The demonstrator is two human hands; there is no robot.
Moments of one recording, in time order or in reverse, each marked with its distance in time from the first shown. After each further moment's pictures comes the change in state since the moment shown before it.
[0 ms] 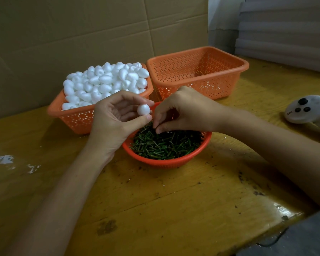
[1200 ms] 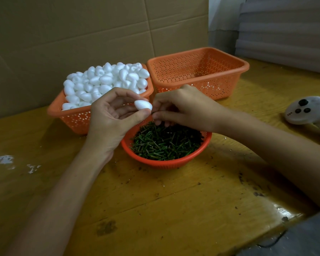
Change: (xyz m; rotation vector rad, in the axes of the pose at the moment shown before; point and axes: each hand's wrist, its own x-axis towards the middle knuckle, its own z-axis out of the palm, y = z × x) left_hand 0.001 -0.001 -0.001 -0.081 0.083 -0.028; right_hand 0.000 -0.003 0.001 0.080 0.061 0.052
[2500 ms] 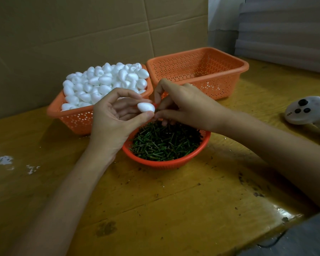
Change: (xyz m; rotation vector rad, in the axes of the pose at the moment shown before) left_hand -0.002 -0.002 0.006 0.033 0.007 0.011; right_hand -0.002 -0.002 -0.001 0.026 0.060 0.031
